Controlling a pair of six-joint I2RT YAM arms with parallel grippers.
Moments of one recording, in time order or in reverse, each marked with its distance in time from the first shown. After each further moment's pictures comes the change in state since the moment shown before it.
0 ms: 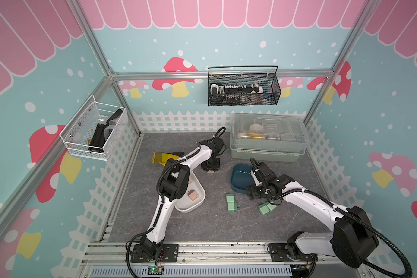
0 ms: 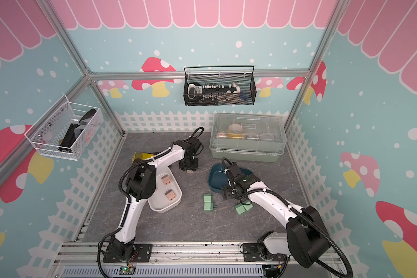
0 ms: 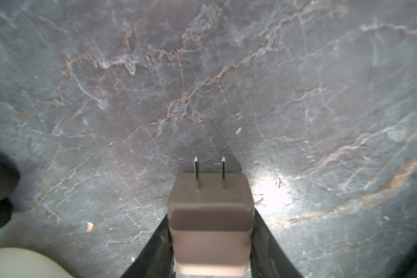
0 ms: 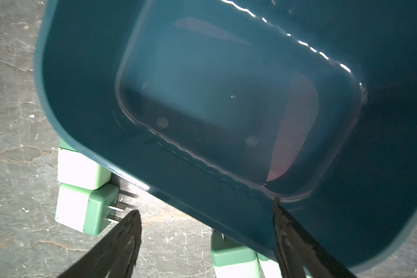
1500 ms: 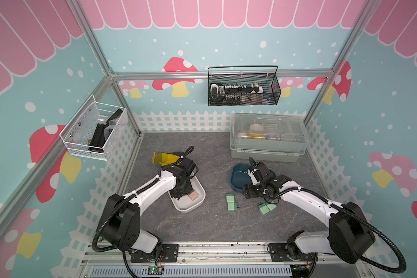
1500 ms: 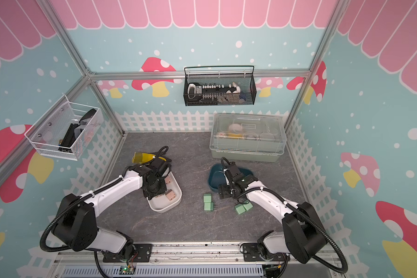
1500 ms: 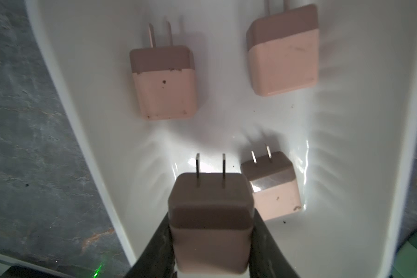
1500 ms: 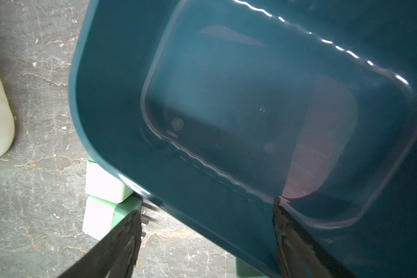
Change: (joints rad) left arm 0.083 -0.849 -0.980 0.076 -0.045 -0.369; right arm 0.000 0.041 -0.015 0.103 -0.086 0.032
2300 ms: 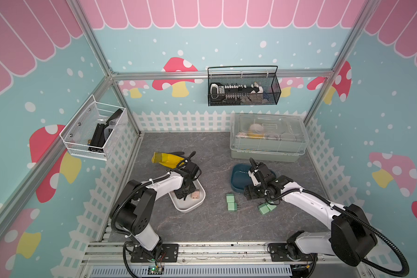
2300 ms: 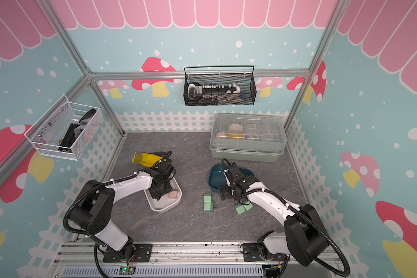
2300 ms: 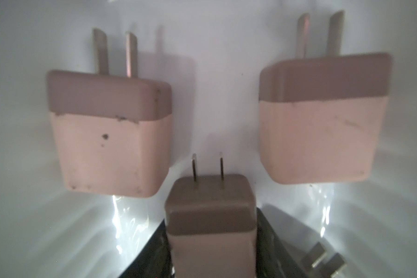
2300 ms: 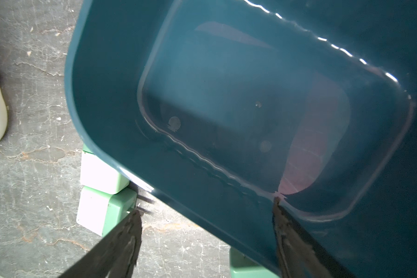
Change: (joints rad) left arm 0.002 0.165 -0.059 0.253 -0.052 -0.130; right arm 0.000 -0.029 -0.009 -0.027 0.010 -0.027
